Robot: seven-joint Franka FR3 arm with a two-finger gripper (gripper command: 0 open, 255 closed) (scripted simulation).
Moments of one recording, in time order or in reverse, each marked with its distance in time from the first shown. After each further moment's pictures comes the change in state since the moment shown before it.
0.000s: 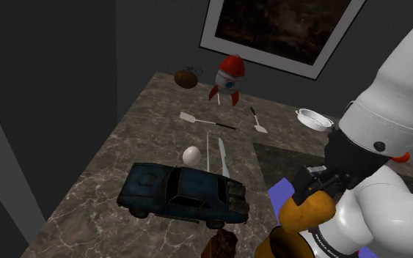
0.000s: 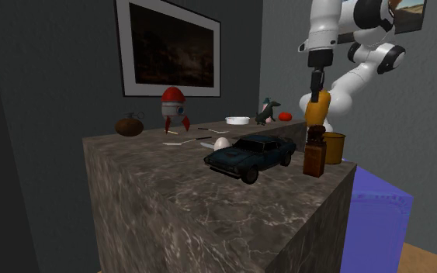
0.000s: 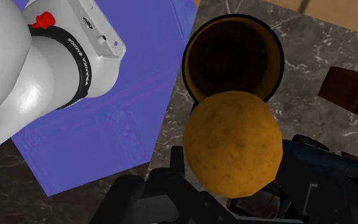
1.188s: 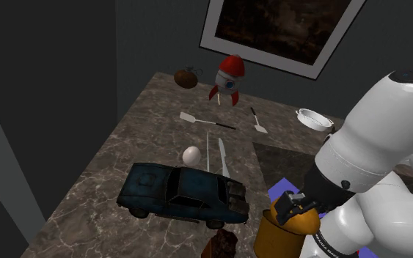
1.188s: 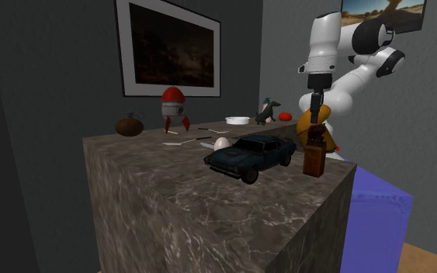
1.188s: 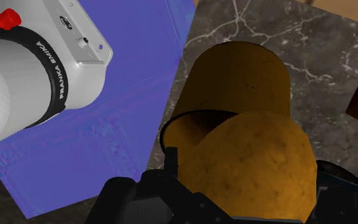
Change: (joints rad) arm 0.044 -0.031 0.081 -0.191 0.085 0.168 0.004
